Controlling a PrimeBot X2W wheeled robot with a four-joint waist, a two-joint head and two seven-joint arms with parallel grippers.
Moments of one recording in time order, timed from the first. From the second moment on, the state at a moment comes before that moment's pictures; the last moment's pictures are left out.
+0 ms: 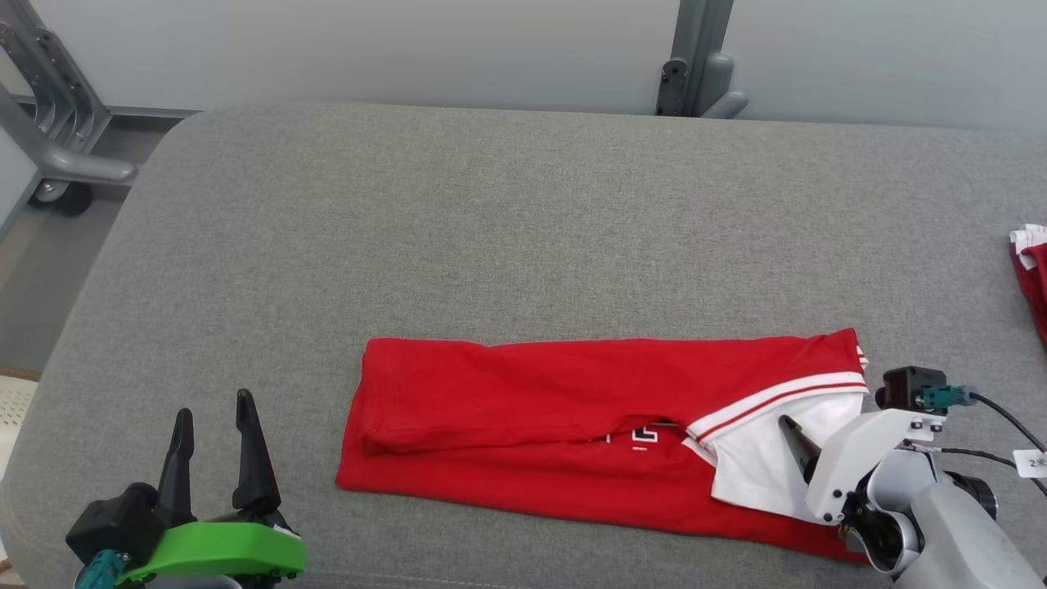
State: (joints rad) left arm -0.01 0.05 0.03 0.20 -0.42 -0.05 -0.26; right arm -0.29 -0.19 0.08 0.64 0.51 0.13 0.24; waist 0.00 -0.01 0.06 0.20
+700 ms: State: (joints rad) left arm 0.01 0.05 0.03 0.21 -0.41 -0.05 -0.26; right arm -0.36 -0.24 0.15 0.70 0.52 0.13 0.19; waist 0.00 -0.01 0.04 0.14
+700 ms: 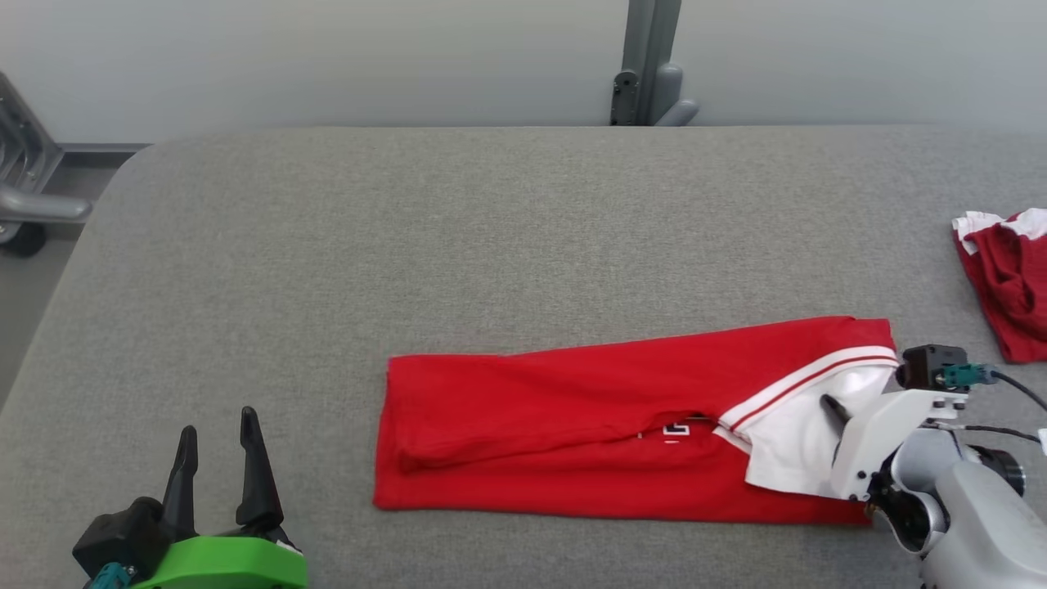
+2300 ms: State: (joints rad) left arm -0.03 0.05 -0.06 0.25 -0.42 -0.06 -0.26; right arm -0.42 -0.05 0.44 0.49 0.78 0.13 0.26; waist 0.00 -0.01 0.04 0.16
